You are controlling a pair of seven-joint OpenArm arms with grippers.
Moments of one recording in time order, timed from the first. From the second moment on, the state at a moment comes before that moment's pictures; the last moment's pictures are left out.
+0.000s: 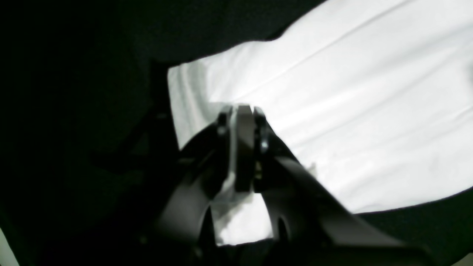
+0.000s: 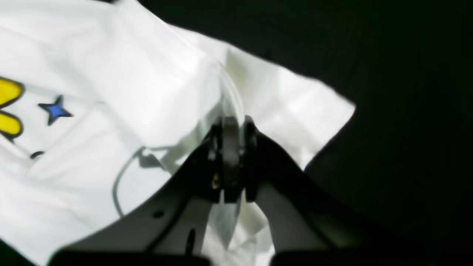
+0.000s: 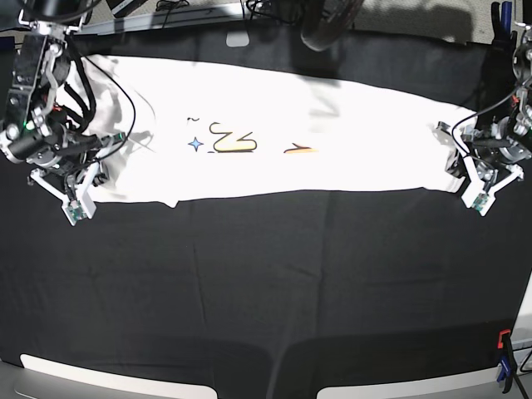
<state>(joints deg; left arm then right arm) 8.2 -33.4 -2.2 95.4 -29.2 -23.6 49.6 -7.1 21.4 18.0 106.8 18.1 36.1 -63.8</state>
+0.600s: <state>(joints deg) 8.2 -33.5 -2.2 95.4 -29.0 -24.5 44.2 -24.3 21.5 18.0 114.7 13.4 39.8 -61.1</state>
